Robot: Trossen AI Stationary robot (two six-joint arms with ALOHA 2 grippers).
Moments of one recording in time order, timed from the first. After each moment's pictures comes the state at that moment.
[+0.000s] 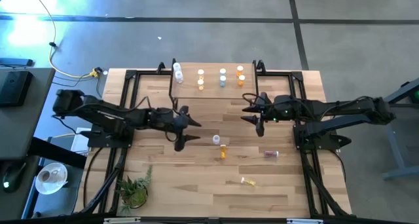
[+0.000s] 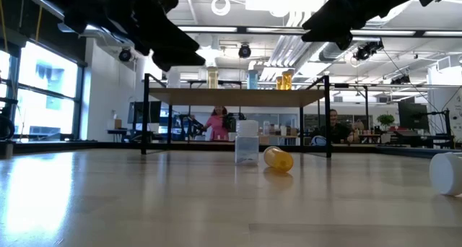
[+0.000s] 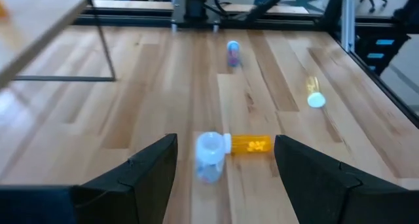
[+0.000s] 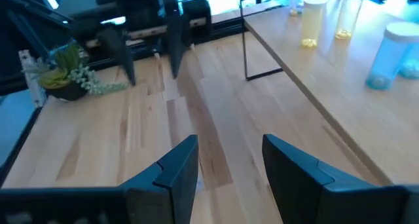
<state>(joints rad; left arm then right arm) 0.08 1.28 0.57 0.31 0.01 -0.03 -0.04 0.94 0.66 -0.11 0.09 0.21</state>
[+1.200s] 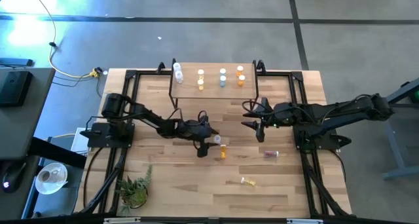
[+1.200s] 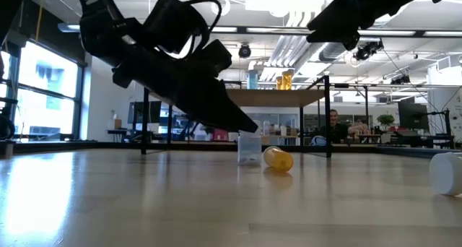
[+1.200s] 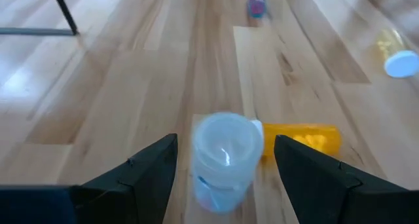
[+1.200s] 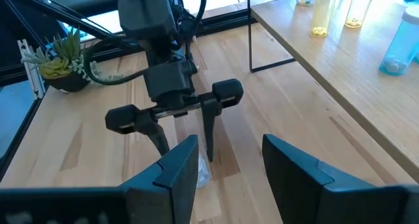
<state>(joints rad) 0.06 1.90 0.76 0.65 -0.04 -0.03 0.08 0.94 0.64 -0.11 0.22 0.25</state>
